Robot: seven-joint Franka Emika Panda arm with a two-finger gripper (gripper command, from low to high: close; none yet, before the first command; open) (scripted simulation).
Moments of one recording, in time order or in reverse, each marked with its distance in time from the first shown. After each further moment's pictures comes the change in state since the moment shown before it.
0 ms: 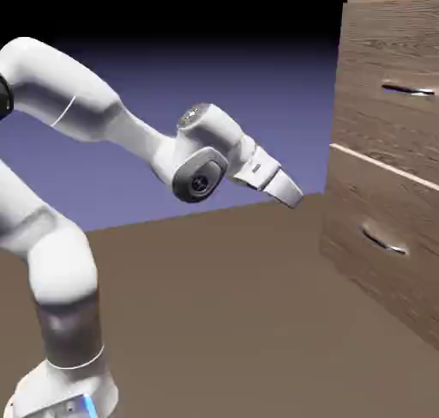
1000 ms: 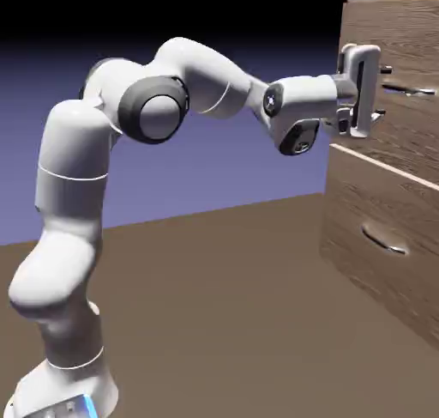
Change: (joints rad) arm -0.350 0.848 0.559 1.006 0.395 0.605 1.029
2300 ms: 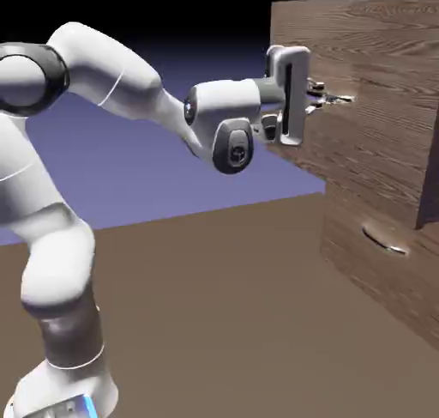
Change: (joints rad) arm 0.218 -0.698 -0.361 -0.793 -0.288 0.078 0.516
